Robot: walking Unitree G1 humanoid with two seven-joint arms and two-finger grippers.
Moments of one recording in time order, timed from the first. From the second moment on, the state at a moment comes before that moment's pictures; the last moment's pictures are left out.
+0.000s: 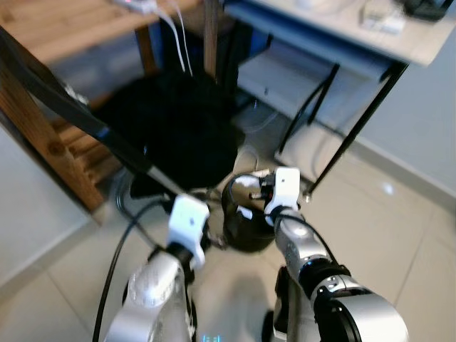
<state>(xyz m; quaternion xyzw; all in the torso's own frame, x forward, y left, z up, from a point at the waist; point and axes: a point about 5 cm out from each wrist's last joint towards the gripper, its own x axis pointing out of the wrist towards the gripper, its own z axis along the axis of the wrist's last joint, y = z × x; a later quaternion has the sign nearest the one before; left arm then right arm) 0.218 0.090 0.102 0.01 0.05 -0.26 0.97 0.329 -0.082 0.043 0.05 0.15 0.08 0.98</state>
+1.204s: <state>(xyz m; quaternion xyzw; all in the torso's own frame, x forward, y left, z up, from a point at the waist) 0.183 0.077 0.114 -0.01 0.06 -0.22 0.97 0.360 -0.057 0.088 0.03 0.12 0.10 0.99</state>
